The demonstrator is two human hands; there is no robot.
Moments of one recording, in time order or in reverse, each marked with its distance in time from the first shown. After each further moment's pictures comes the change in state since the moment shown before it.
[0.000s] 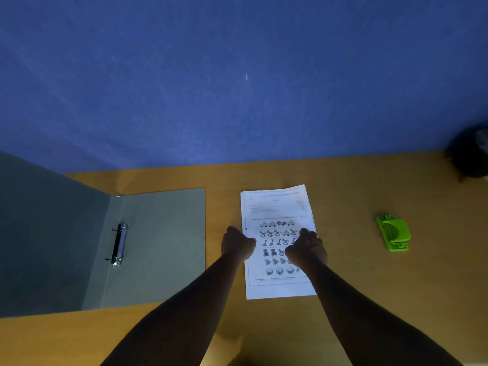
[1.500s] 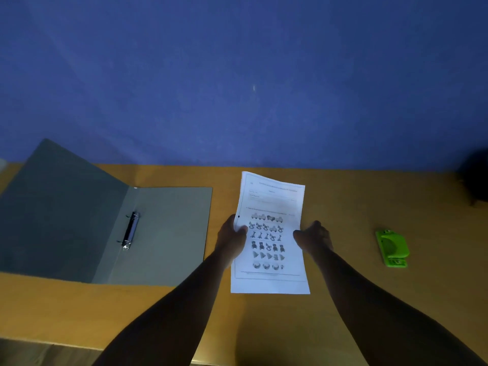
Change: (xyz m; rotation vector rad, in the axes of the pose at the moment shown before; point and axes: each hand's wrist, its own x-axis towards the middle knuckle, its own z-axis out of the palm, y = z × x) left_hand -0.053 0.010 -0.017 -0.390 0.124 0.258; right_hand 0.016 0.006 -0.049 0.266 0.002 0.033
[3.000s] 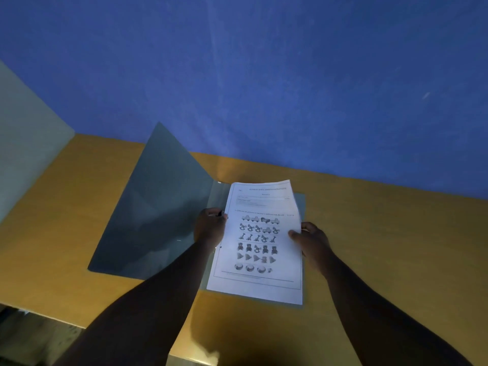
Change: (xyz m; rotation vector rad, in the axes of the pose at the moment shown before) left_hand 0.111 -0.139 -0.284 -0.039 0.352 -0.216; right_hand -0.058 -0.175 0.215 0.450 -0.233 -0.128
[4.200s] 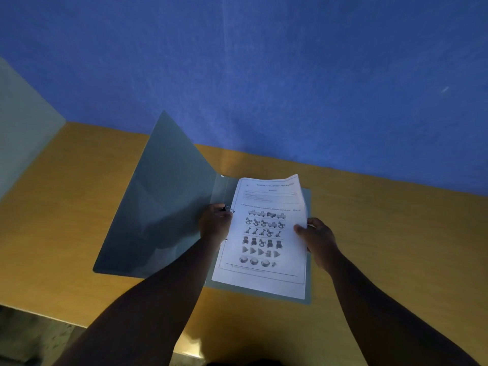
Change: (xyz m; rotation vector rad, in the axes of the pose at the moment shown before) left_hand 0.012 -0.013 0.006 -0.108 -0.007 -0.032; right_hand -0.005 -0.005 0.013 0.031 0.083 0.005
